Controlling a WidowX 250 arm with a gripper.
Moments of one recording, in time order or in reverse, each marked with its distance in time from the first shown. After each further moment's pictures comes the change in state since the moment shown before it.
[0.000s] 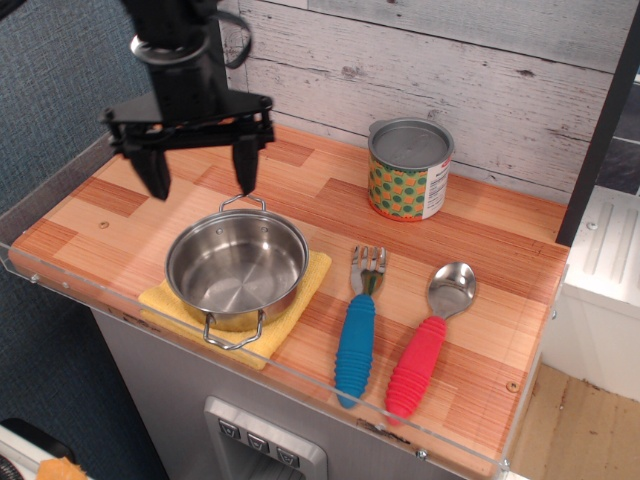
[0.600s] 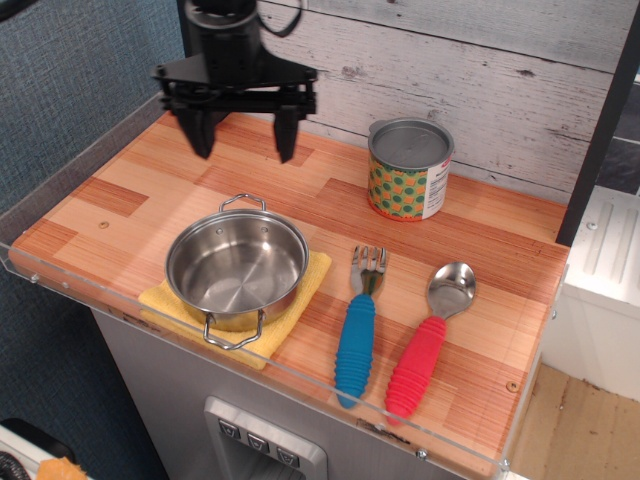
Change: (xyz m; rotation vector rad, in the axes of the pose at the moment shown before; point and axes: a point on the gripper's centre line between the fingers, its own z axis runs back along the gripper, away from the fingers) arm 0.025 -0.030 0.001 -0.021 -0.045 -0.170
